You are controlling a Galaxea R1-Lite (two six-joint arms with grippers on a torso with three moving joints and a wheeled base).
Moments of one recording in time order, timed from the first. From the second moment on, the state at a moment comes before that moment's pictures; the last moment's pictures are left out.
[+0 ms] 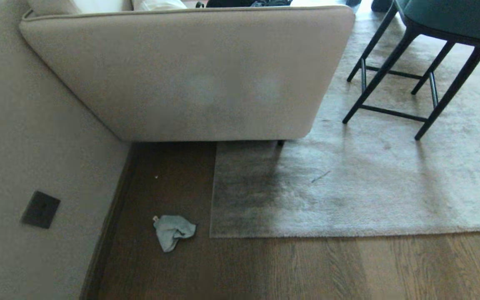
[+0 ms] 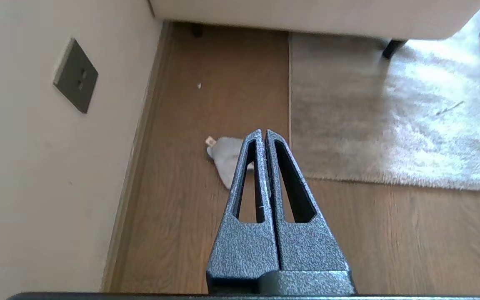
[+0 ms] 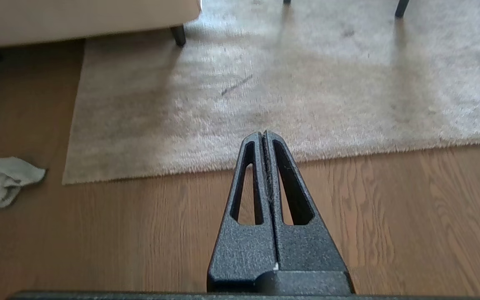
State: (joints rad) left arm 0.00 0.00 0.00 -0.02 0.03 -0.09; right arm 0.01 0.00 0.00 -0.01 -0.06 0.07
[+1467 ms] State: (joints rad) left arm 0.00 0.00 0.00 -0.02 0.02 -0.09; right arm 0.01 0.00 0.00 -0.01 -0.06 0.07
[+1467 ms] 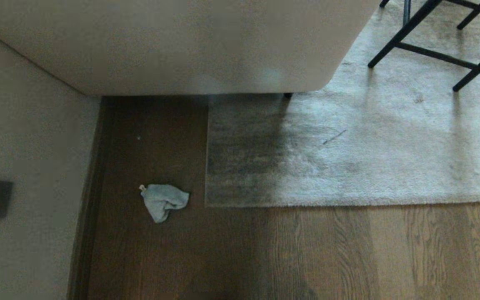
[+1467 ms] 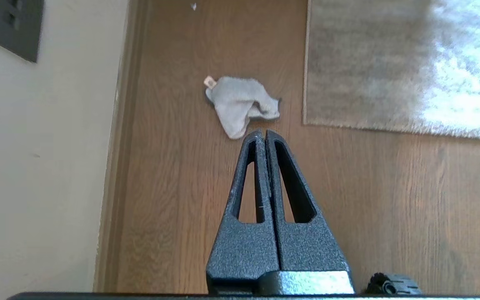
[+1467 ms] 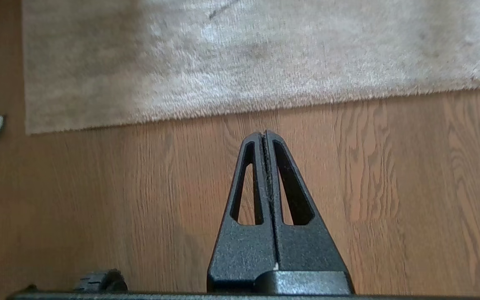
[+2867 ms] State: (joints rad) left arm 0.00 0.00 0.00 -0.02 0.02 -0.09; right arm 0.01 0.00 0.00 -0.01 -0.06 0.07
